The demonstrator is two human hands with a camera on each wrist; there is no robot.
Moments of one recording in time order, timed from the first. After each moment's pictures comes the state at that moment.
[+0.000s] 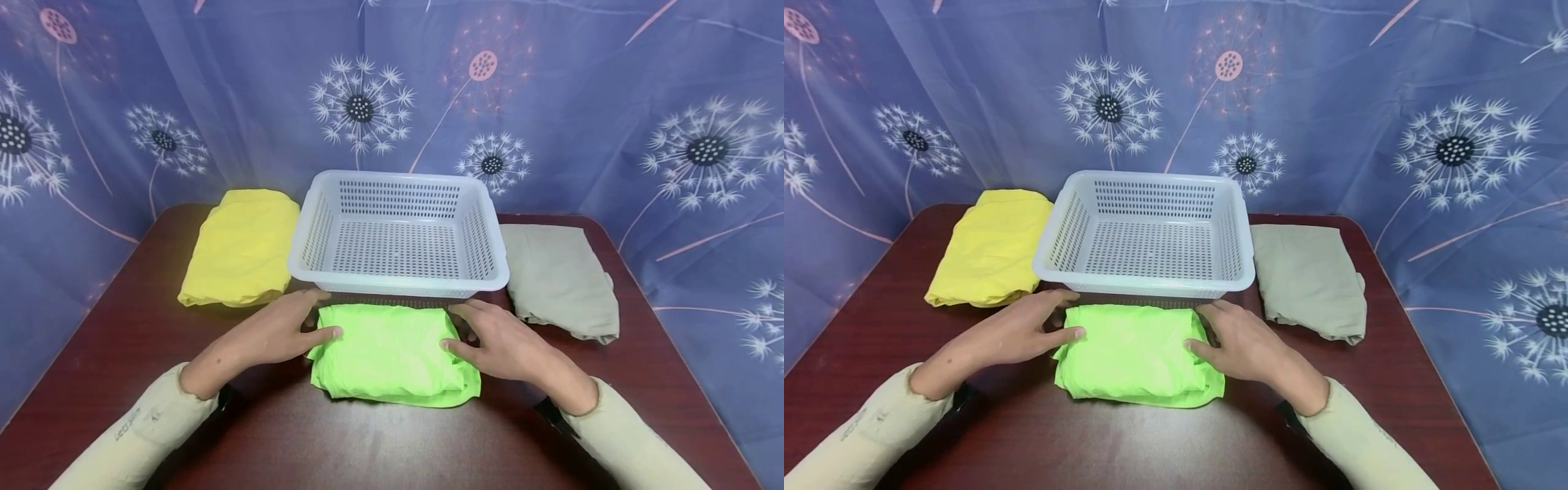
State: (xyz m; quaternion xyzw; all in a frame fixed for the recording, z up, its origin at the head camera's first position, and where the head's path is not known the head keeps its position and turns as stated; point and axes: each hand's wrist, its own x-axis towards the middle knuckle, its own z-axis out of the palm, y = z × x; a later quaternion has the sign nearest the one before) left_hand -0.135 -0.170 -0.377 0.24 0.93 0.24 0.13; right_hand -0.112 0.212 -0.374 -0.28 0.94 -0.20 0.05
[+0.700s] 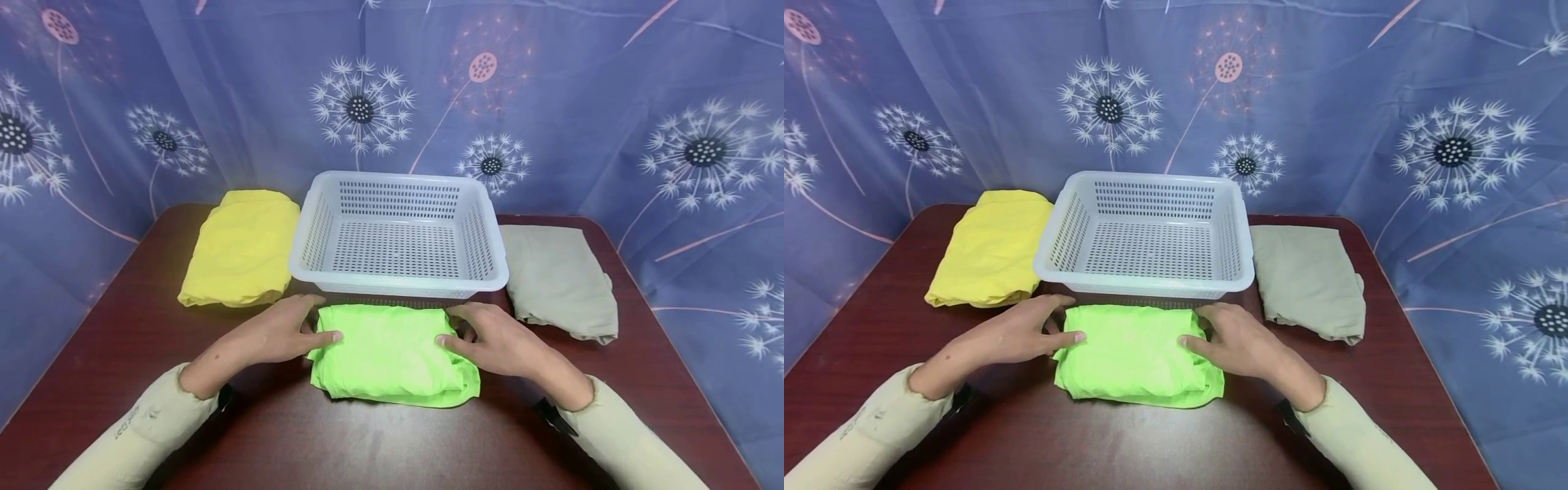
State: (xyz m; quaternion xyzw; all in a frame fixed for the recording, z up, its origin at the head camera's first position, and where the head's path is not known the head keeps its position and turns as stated) left_hand -0.135 -0.167 -0.375 0.20 0.92 0.27 0.19; right_hand -0.119 0.209 -0.378 -0.27 0.92 -0.26 0.08
